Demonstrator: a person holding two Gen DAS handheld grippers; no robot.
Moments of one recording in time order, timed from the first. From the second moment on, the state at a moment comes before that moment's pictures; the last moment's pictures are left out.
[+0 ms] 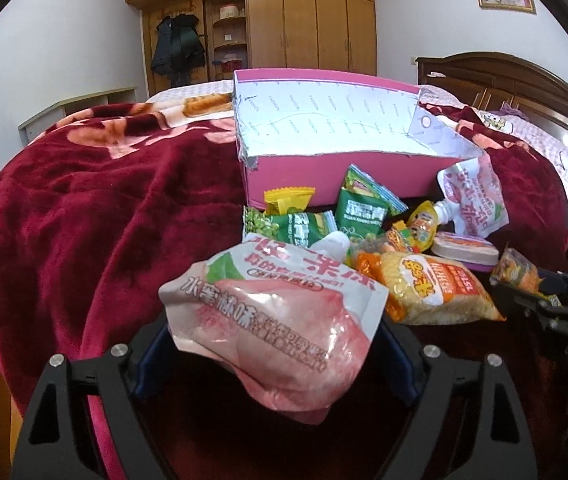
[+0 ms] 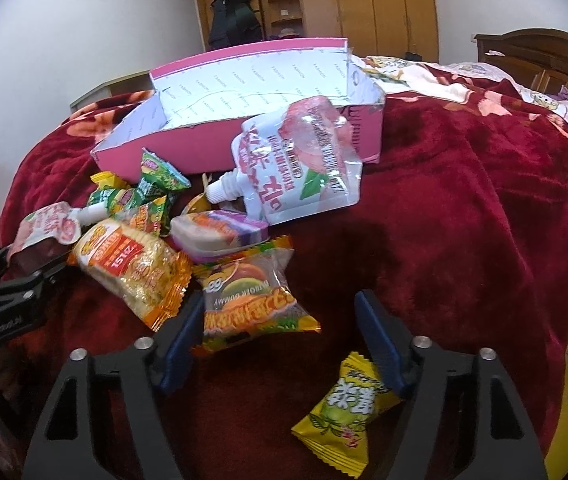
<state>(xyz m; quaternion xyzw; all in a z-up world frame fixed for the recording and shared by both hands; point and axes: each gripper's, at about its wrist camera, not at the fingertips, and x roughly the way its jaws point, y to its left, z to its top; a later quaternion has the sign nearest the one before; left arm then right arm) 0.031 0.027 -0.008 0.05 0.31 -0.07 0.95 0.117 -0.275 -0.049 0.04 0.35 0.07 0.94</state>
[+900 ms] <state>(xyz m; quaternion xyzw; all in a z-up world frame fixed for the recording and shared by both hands) 0.006 0.018 0.043 0.01 0.27 -0.06 0.96 0.101 -0.288 -0.015 0.05 0.30 0.08 0.95</state>
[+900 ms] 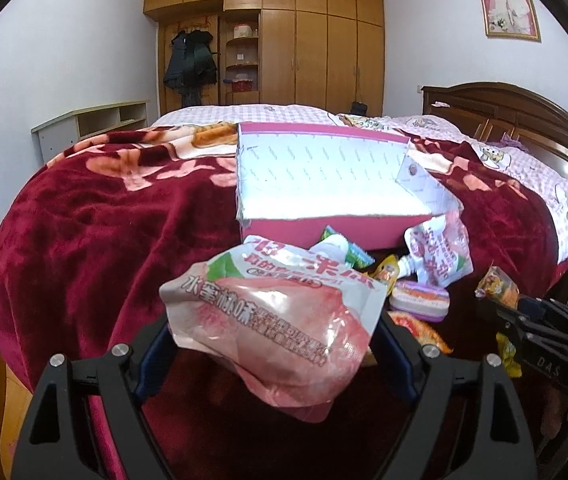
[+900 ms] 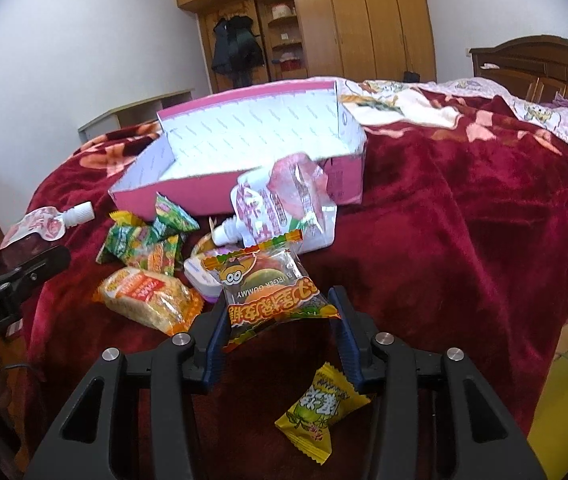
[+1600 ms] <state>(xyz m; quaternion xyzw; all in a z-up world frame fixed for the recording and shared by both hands) 0.052 -0.012 0.080 0.02 0.26 -0.06 0.96 0.138 -0.281 0.034 0.05 0.27 0.12 0.95</state>
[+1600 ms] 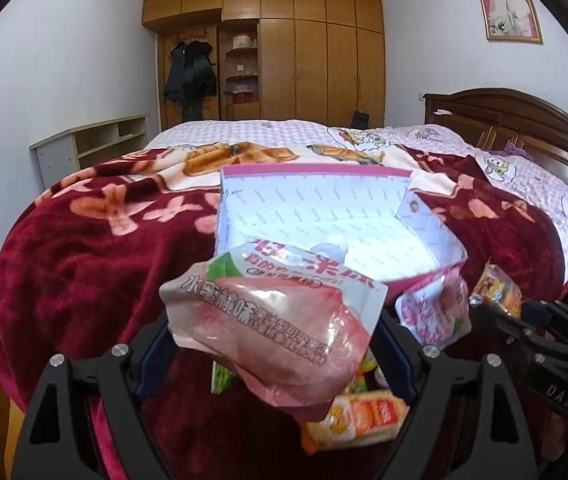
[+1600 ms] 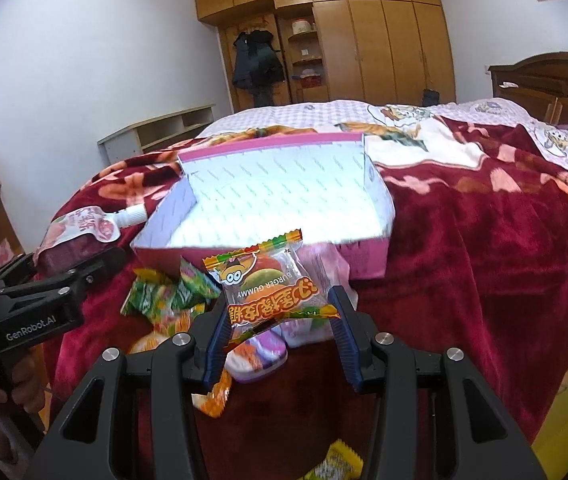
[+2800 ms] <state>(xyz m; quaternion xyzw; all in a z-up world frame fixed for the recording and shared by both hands) 0.226 -0.050 0.060 0.03 0.35 -0.04 0.94 0.309 -0.287 0.030 0.05 0.35 0.12 0.93</state>
